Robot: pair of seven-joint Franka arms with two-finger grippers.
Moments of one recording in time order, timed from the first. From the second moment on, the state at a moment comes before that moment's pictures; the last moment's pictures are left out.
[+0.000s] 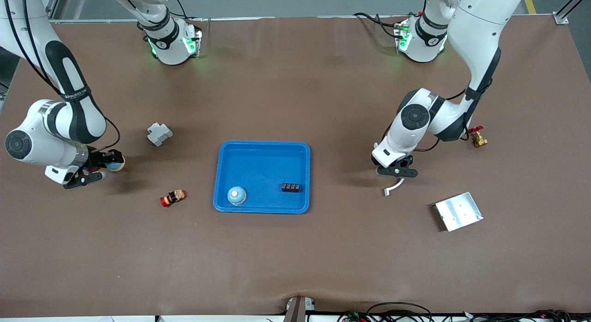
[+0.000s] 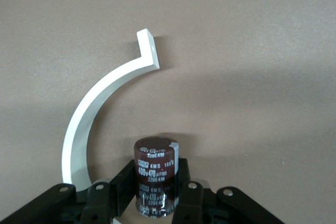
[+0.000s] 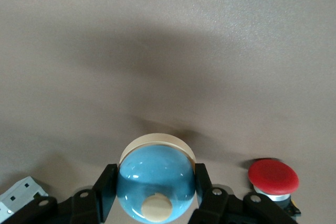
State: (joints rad) left arm -0.16 0.47 -0.22 -2.17 0.35 2.66 -0.53; right arm -0.27 0.43 0.02 -2.06 -0.06 2.31 -0.50
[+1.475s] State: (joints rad) left arm -0.18 0.49 -0.35 -1.93 0.26 2.39 -1.01; right arm 0.26 0.55 0.05 -1.60 0.12 2.02 0.55
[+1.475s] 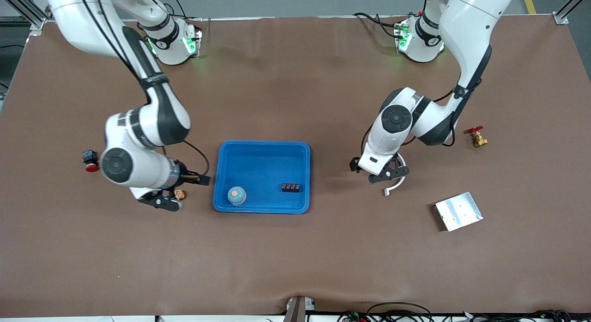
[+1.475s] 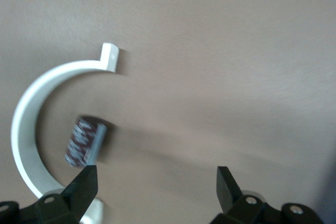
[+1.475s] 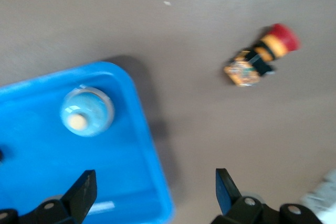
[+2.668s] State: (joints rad) left arm -0.32 0.77 -0.34 -1.44 0.13 2.37 -2.03; right arm 0.41 0.71 0.04 -1.56 0.05 2.25 0.72
